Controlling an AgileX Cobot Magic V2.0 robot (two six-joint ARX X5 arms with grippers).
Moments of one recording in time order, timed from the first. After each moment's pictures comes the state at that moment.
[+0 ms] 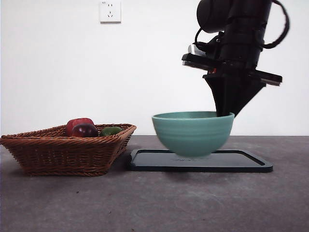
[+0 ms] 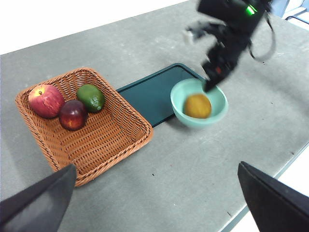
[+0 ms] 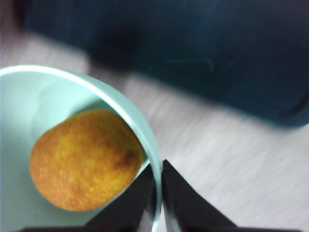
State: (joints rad) left arm -0.86 0.46 1.14 -1.11 -0.16 -0.09; right arm 0.48 1.74 1.42 -1.01 -0.13 0.24
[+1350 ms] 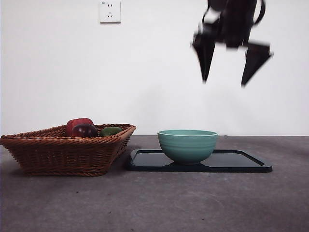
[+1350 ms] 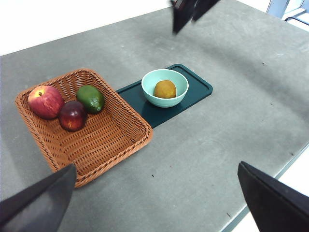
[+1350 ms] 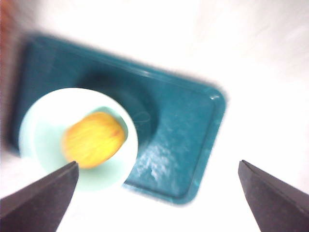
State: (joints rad) left arm -0.86 0.46 1.14 -1.11 -0.16 -0.09; right arm 0.31 2.00 2.15 -1.34 -0.07 0.10
